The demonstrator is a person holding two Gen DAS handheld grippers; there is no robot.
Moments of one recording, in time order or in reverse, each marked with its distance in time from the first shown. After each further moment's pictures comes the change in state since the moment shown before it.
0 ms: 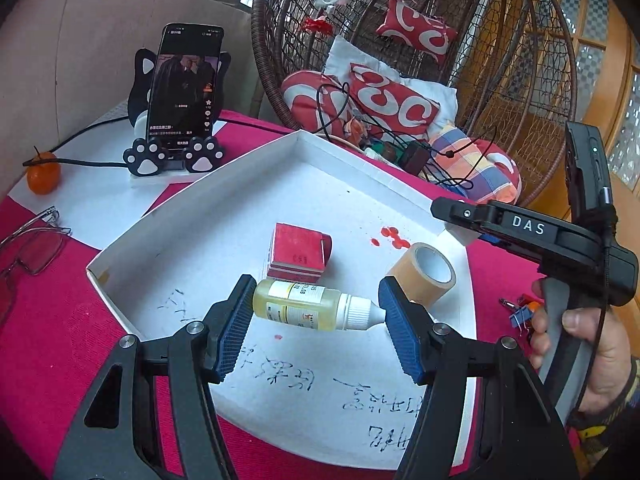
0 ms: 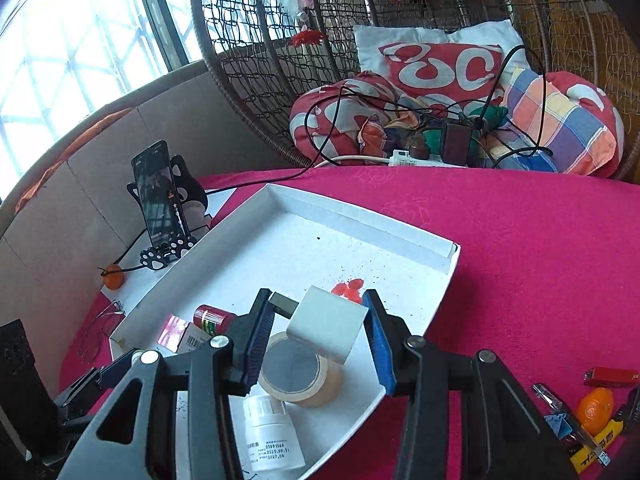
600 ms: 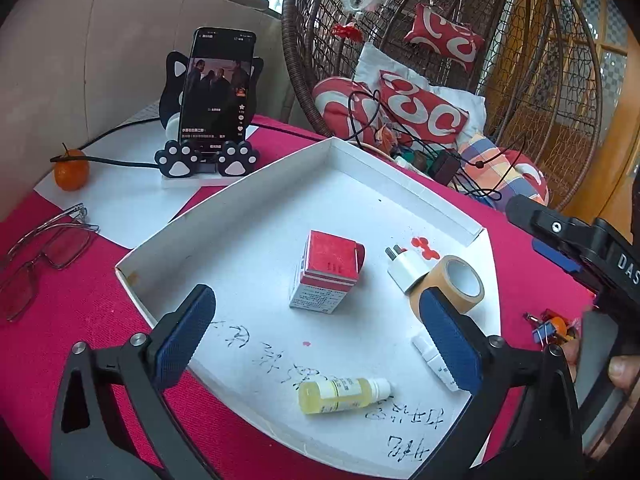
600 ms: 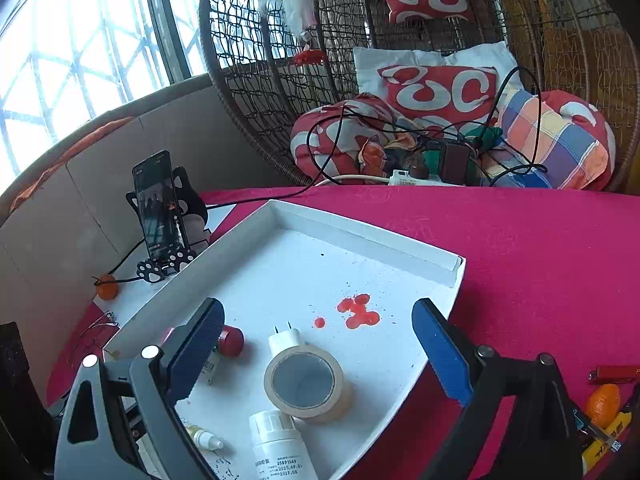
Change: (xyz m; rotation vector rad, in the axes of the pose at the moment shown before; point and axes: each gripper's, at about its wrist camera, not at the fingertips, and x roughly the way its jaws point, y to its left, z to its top) left arm -0.004 0.003 0.001 -0.042 -0.038 0.110; right arm -0.038 0.012 -0.013 -0.027 -0.143 -0.019
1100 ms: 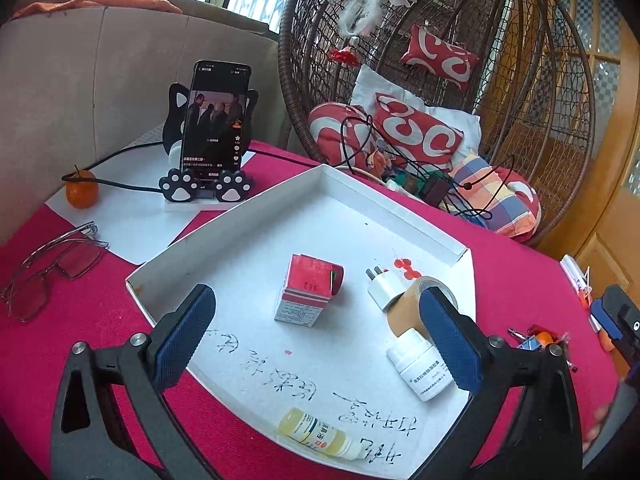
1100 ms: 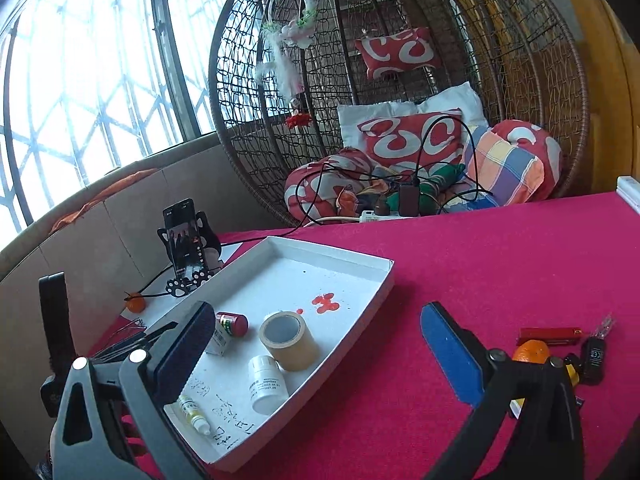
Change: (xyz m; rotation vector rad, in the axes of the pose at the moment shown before) left arm -0.023 -0.017 0.006 0.007 -0.075 -0.001; right arm -0.104 -0.039 -0.036 0.039 -0.186 -0.013
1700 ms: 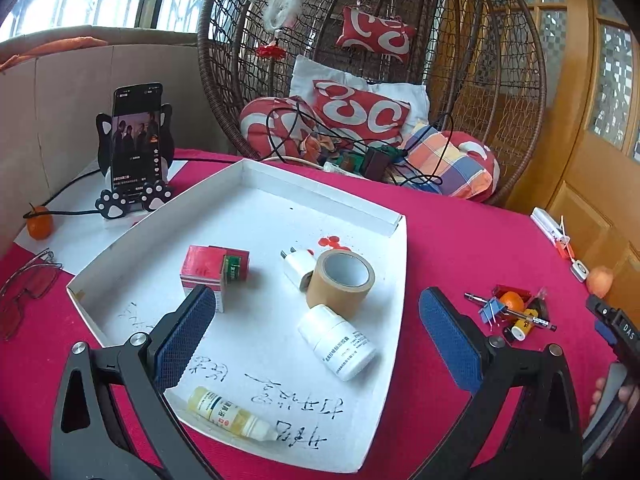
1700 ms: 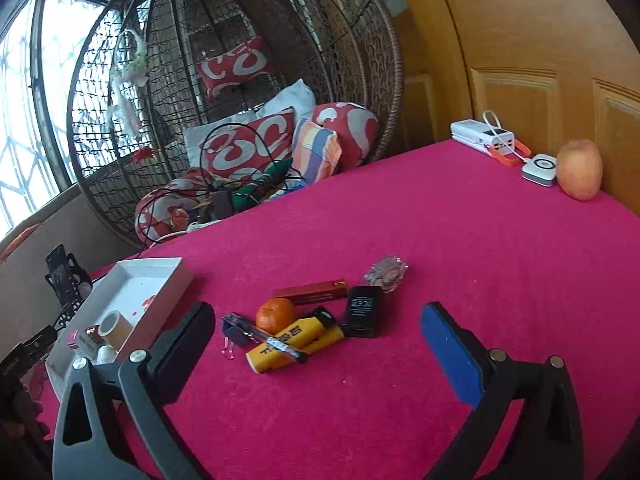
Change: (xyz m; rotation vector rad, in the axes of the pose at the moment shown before) left arm -0.004 -0.073 -0.017 0.173 0.034 -0.092; right arm -0.082 -0.158 -0.042 0.293 -0.023 -0.456
